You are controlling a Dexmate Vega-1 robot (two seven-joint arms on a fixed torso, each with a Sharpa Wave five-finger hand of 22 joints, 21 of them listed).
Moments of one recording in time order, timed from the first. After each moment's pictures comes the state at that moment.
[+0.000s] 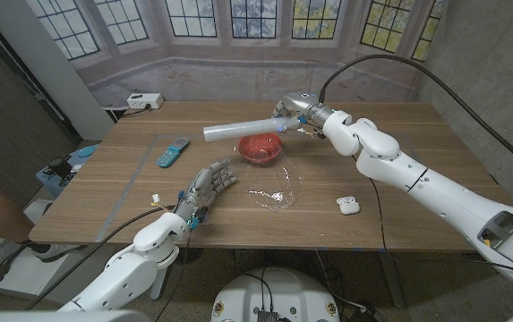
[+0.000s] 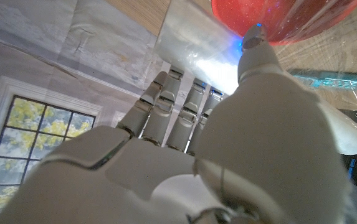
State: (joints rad) left arm 1.34 0.68 0.31 -1.91 -0.78 -0.09 0.15; left_hand 0.61 0.13 0.60 -0.17 0.20 0.30 0.09 0.22 0.18 0.28 0.08 0.27 0.20 0.28 0.09 0.20 0.17 0.31 0.15 0.32 0.18; right arm -0.54 -0.67 -0.77 -1.81 -0.76 -0.17 0.13; right_hand 1.20 -0.05 0.21 -0.16 0.18 0.96 -0.14 0.21 0.19 0.96 -0.15 0.25 0.35 0.93 -0.09 0.27 0.32 0.54 -0.05 0.20 0.17
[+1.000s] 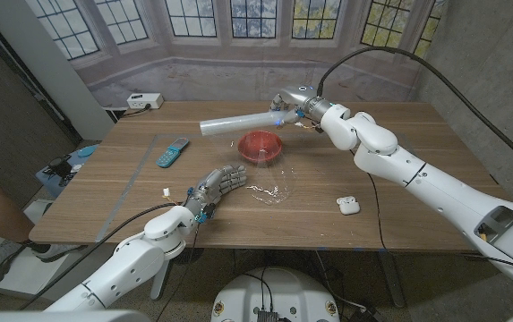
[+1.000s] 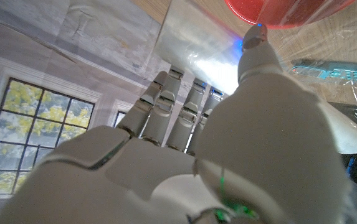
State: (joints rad) left arm 1.27 0.70 0.36 -1.93 -0.80 0.05 0.23; left_hand 0.77 0.08 0.59 -0.17 0.20 0.74 0.04 0.26 0.19 0.82 -0.06 0.37 0.20 0.81 -0.05 0.28 0.17 0.53 0.08 0.40 0.20; right arm -0.51 -0.66 -0.78 -1.81 -0.78 -0.17 0.13; right_hand 1.20 -0.05 0.21 -0.16 0.18 0.96 -0.14 0.21 0.19 0.96 -0.15 0.24 0.35 0.94 -0.09 0.27 0.32 0.54 -0.05 0.20 0.17
